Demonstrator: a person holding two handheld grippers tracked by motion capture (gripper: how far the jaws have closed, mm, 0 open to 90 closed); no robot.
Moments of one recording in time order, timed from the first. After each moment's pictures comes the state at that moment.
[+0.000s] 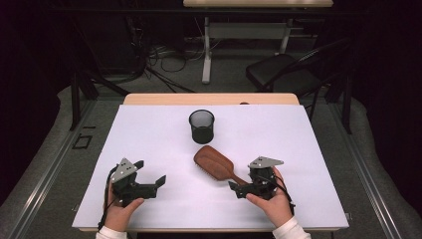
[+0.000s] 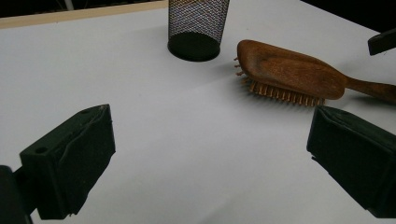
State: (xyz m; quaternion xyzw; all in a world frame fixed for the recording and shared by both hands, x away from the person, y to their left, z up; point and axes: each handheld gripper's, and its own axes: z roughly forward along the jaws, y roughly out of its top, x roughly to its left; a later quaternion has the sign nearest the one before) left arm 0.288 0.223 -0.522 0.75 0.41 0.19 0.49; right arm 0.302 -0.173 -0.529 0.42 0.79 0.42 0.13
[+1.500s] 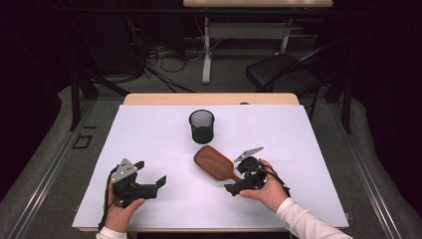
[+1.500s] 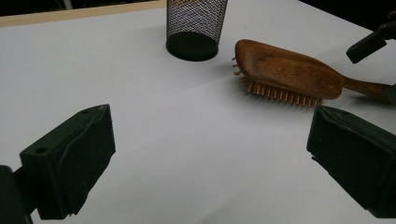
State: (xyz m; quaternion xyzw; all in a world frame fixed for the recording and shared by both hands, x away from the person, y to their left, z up) left arm 0.287 0.221 -0.521 0.75 0.41 0.19 0.49; right arm 0.330 -0.150 -0.523 0.39 0.87 0.30 0.07
